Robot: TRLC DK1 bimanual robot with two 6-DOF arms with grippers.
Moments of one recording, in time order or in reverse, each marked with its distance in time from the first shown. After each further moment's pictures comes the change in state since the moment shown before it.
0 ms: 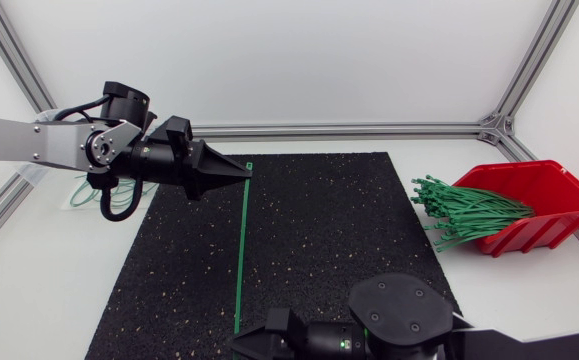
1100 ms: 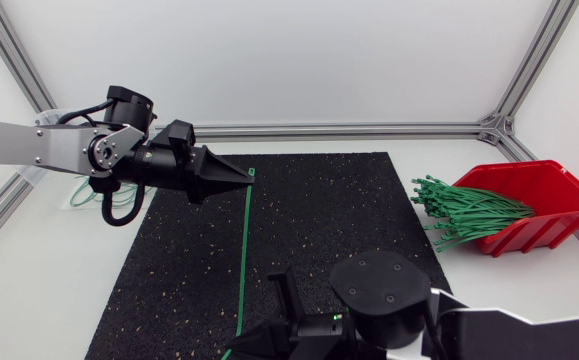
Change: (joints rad) left arm -0.013 -0.004 -0.020 -0.003 0.000 0.034; right arm -0.039 -0.050 0.098 -0.263 -0.098 0.665
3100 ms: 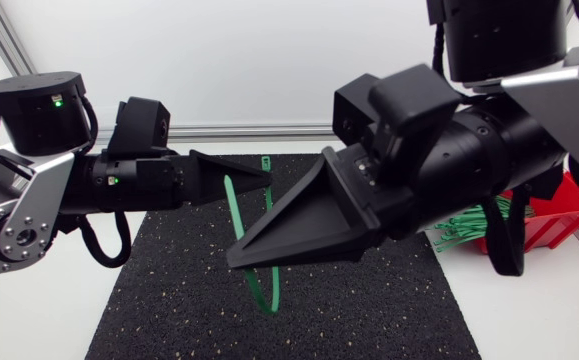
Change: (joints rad) left arm -0.223 -0.517 -0.368 0.554 -0.334 -0.190; right arm -0.330 -0.238 0.612 -0.896 -0.744 1.867
